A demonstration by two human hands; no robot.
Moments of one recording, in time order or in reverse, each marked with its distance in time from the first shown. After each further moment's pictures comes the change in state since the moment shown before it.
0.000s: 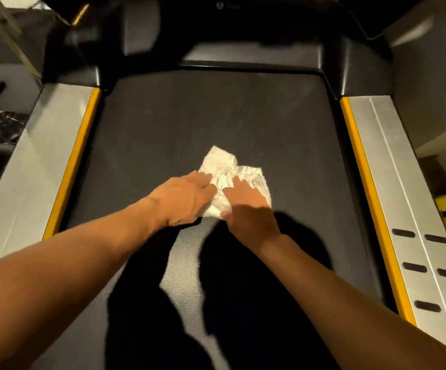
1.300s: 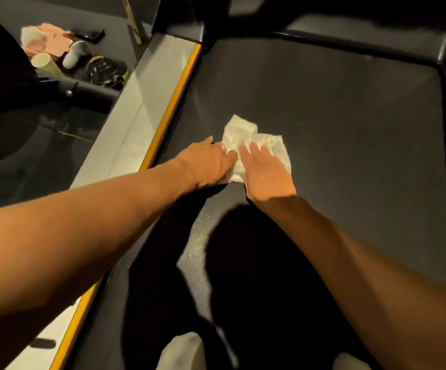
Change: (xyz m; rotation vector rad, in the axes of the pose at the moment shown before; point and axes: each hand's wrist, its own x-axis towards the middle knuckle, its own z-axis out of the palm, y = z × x) left_hand -0.099 -0.037 -0.004 0.002 -0.227 -0.371; right_hand 0.051 -0.090 0.056 -0.324 -0.005 -0.246
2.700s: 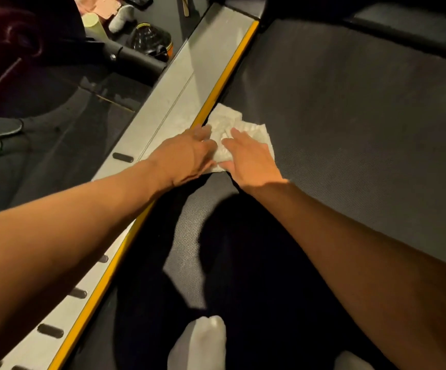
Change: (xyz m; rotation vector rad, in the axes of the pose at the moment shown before) left_hand -0.089 -0.061 0.060 -0.221 0.278 -0.116; right_hand 0.029 -0.092 -0.013 0.210 -0.017 -0.264
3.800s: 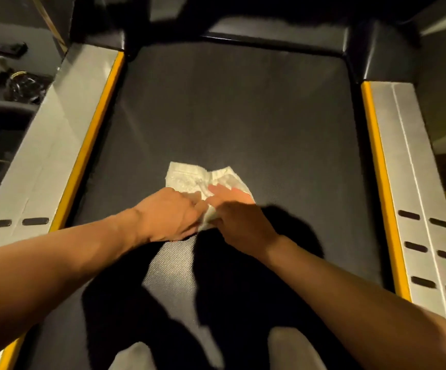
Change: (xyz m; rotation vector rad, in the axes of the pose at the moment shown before) left_hand 0.059 0.146 0.013 0.251 -0.072 0.600; right_hand -0.169 0.100 -0.007 0.119 0.130 0.063
